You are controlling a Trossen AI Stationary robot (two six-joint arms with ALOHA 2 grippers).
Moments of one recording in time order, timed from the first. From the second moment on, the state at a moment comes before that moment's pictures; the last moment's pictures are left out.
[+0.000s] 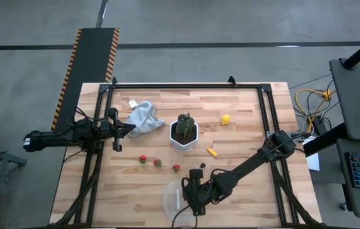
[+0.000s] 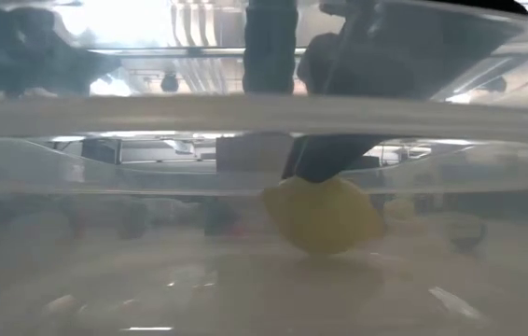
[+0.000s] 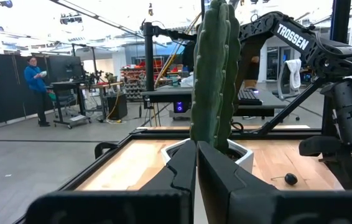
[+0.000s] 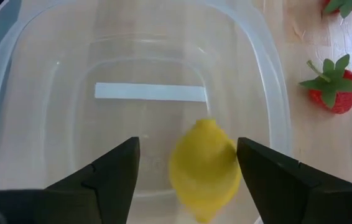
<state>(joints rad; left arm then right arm) 0.04 0.07 0.03 0.15 -0.13 0.08 0.56 2.08 1.51 -0.49 0.29 0.41</state>
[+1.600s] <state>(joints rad) 0.04 0.07 0.03 0.16 -0.13 0.08 0.46 1.49 1.04 -0.98 0.78 0.82</state>
